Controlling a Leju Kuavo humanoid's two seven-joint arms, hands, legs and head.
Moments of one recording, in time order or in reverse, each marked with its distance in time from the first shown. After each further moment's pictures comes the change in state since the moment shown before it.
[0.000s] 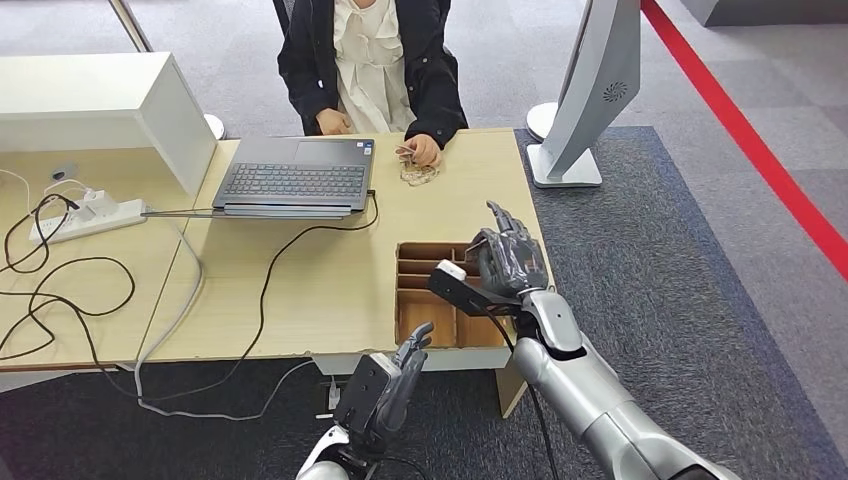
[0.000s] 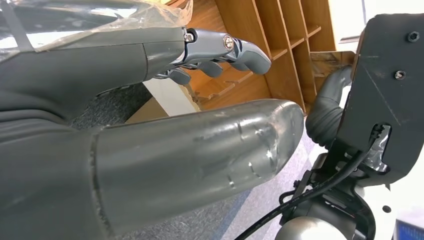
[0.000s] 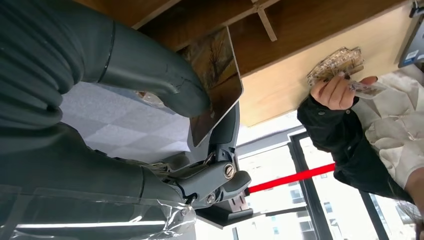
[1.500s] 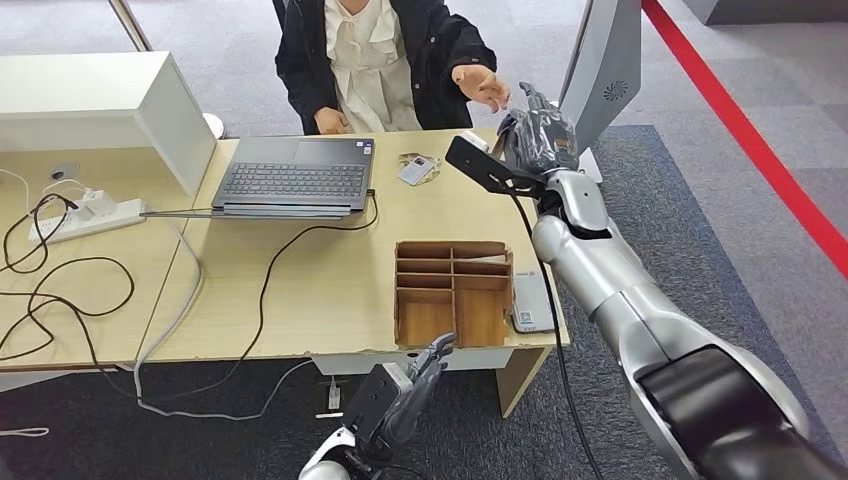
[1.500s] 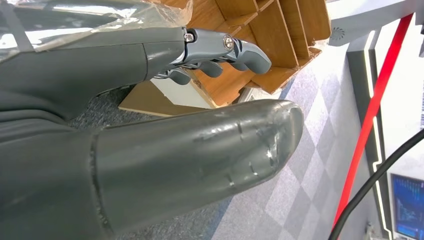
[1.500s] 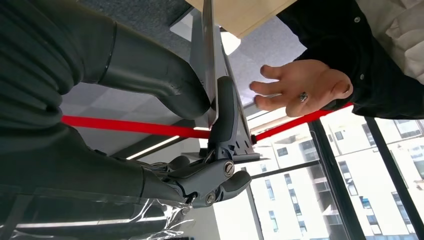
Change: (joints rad) left arm -0.002 -0.005 0.001 0.009 -0.030 -0.150 -0.019; right arm -0.455 0.025 0.008 0.300 -0.086 0.064 0.010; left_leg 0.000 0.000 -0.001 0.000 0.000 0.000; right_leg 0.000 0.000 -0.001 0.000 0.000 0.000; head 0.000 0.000
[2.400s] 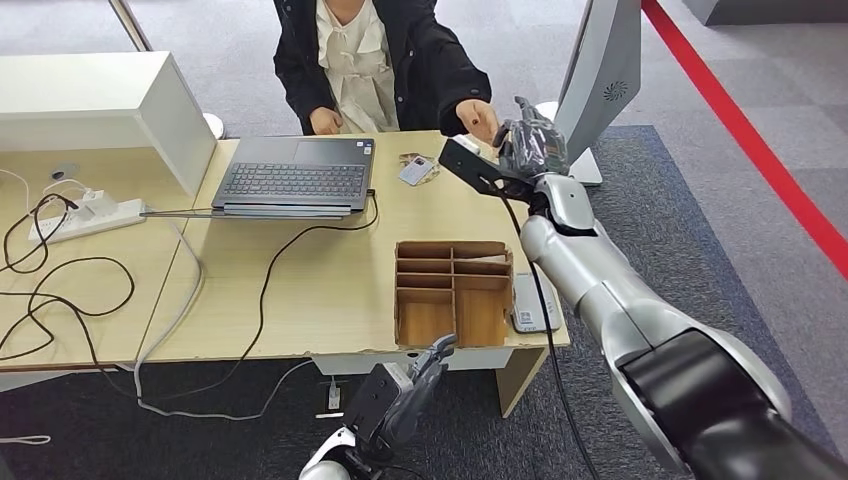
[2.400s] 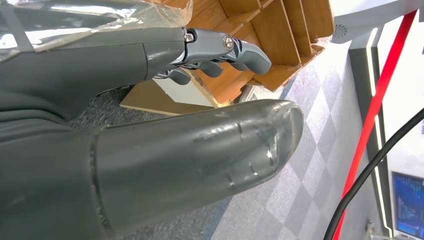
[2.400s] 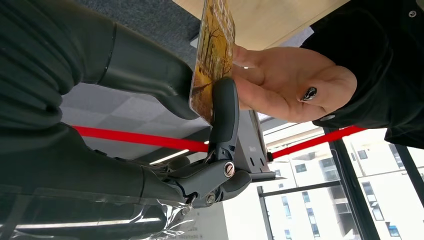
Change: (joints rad) left arm -0.002 0.000 0.000 0.003 0.013 -0.007 0.003; right arm -0.058 0.069 0.013 0.199 -0.013 -0.032 0.013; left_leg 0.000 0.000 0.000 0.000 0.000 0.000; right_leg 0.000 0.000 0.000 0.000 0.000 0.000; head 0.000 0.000
